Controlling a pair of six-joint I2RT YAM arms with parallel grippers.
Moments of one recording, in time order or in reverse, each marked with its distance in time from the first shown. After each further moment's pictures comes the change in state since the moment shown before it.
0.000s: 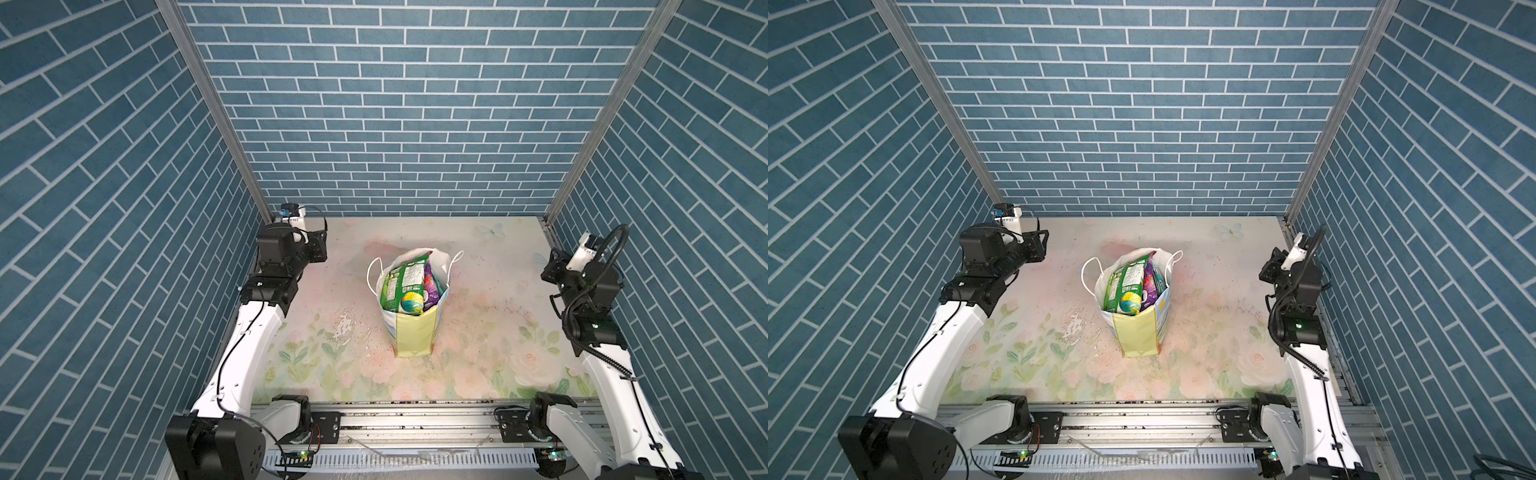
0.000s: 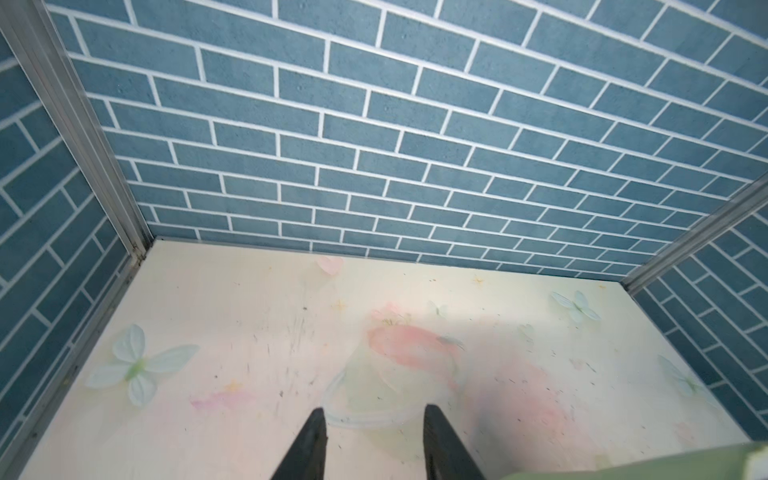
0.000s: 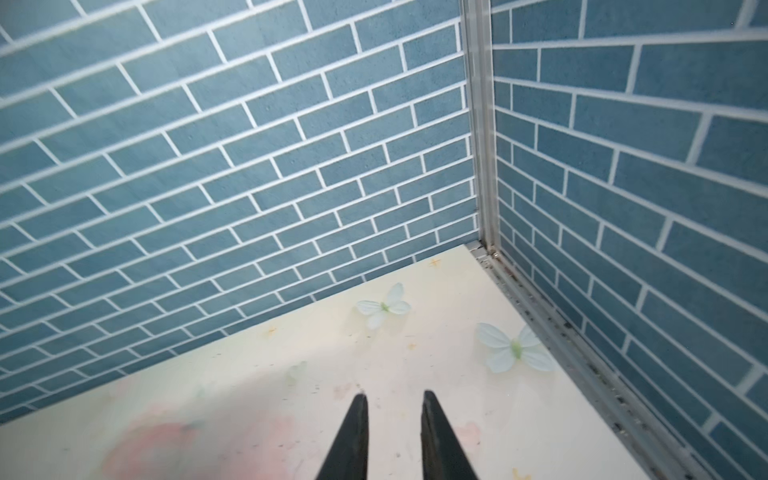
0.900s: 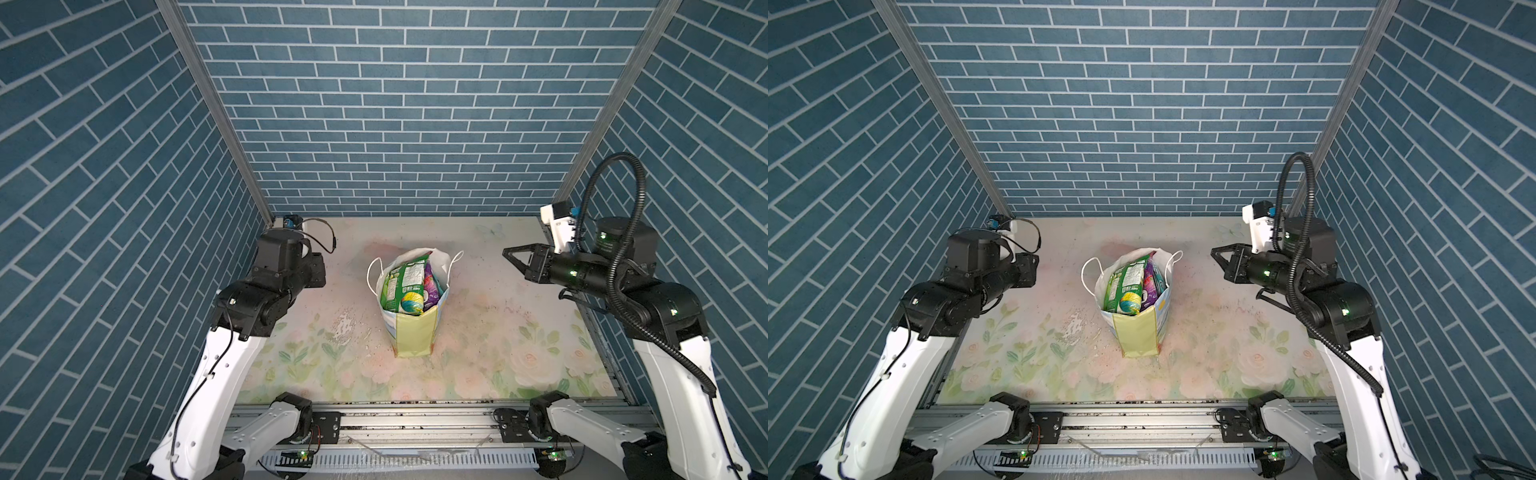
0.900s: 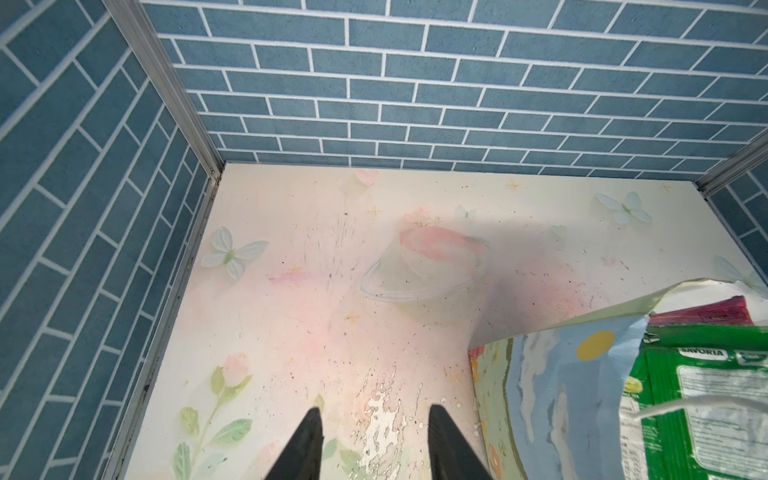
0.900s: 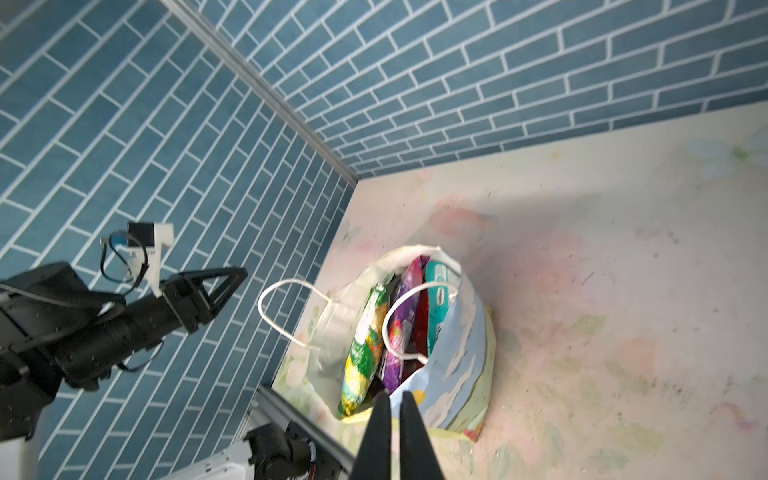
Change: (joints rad) left arm -0.234 -0.071 0.322 -0.672 -0.314 -0.011; right arm 0.456 0.199 0.822 -0.929 -0.398 0.178
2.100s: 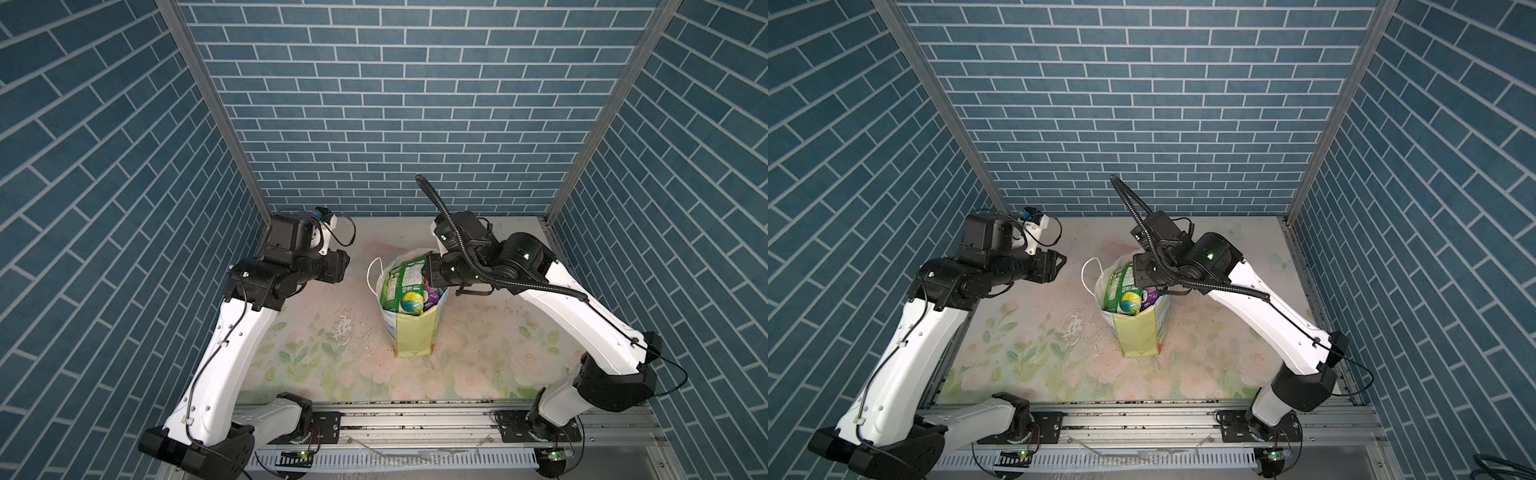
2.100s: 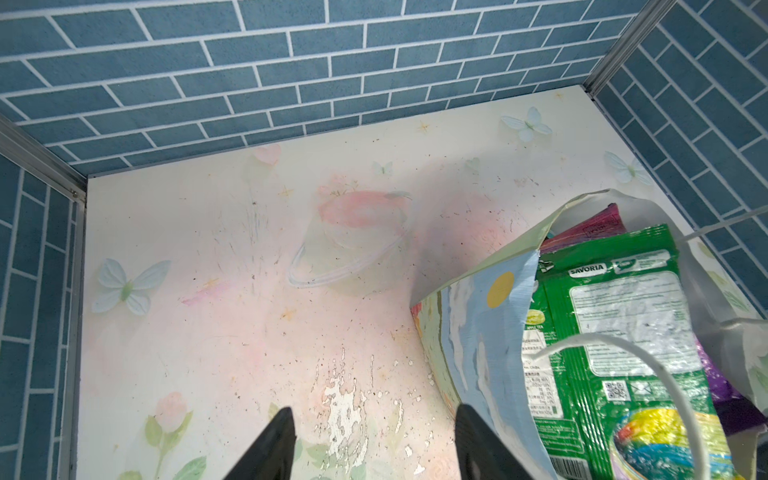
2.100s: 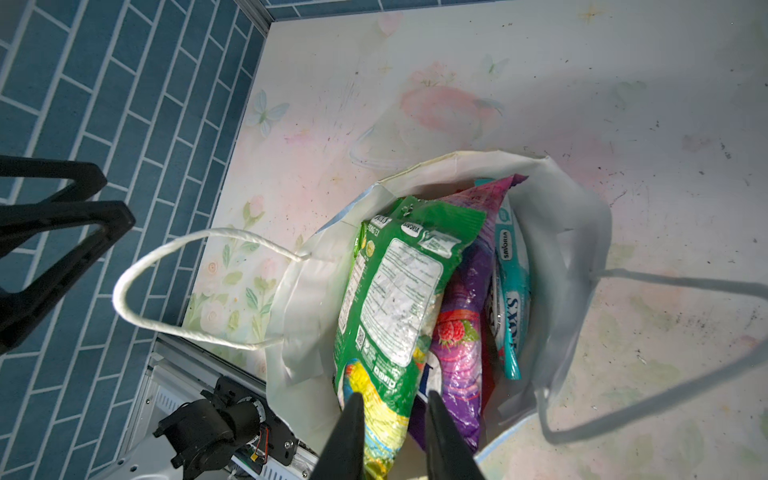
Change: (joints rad) left arm 0.011 0.127 0.107 -0.065 0.287 0.167; right arm 0.600 0.520 0.358 -0.212 0.559 0.214
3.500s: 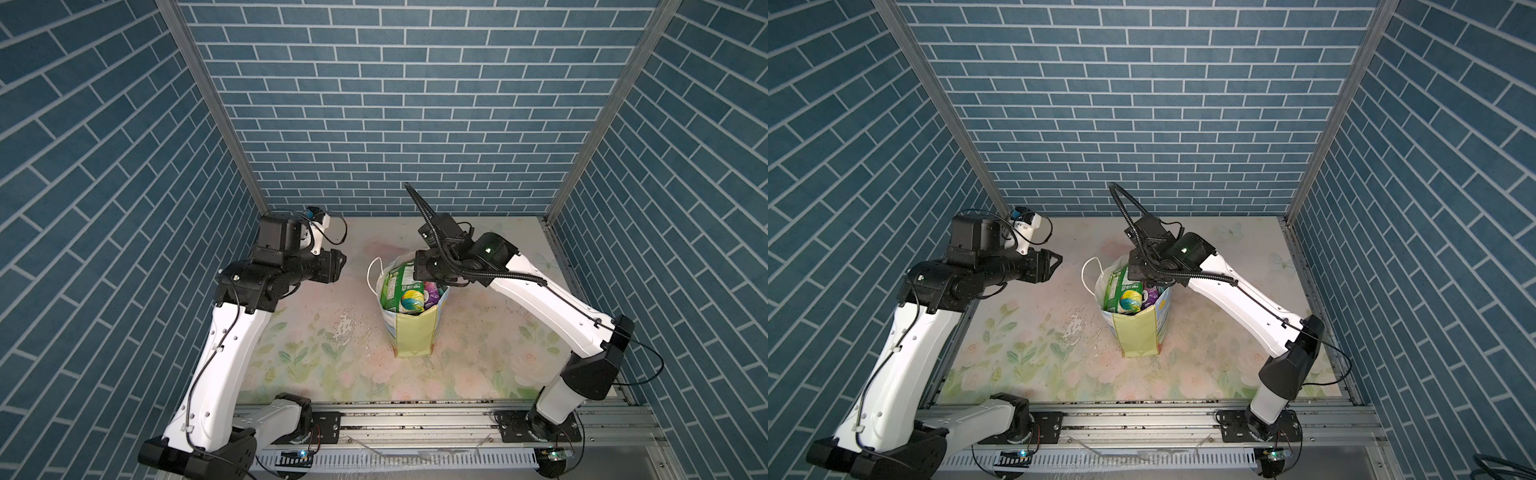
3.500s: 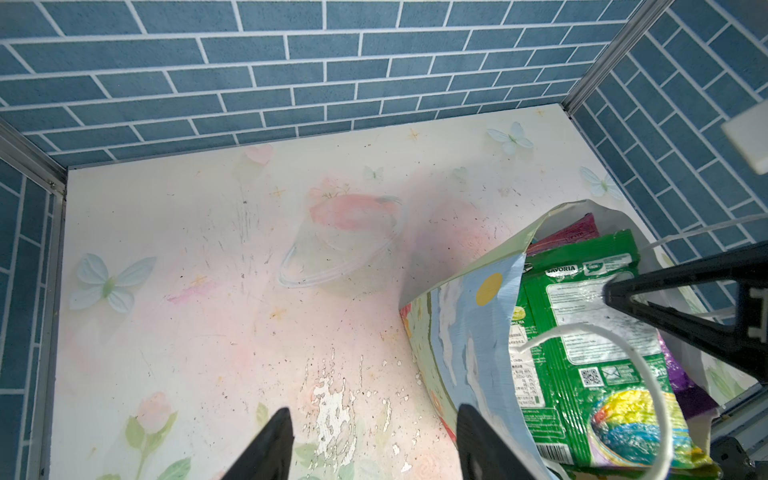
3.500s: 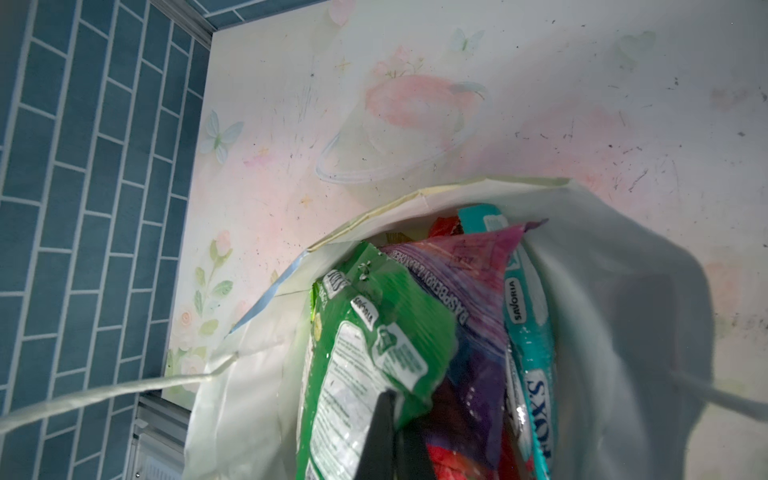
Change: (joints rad) left arm 0.069 -0.022 -0.001 -0.004 0.089 -0.001; right arm -0.086 0.083 -0.139 0.183 -0.032 0.059
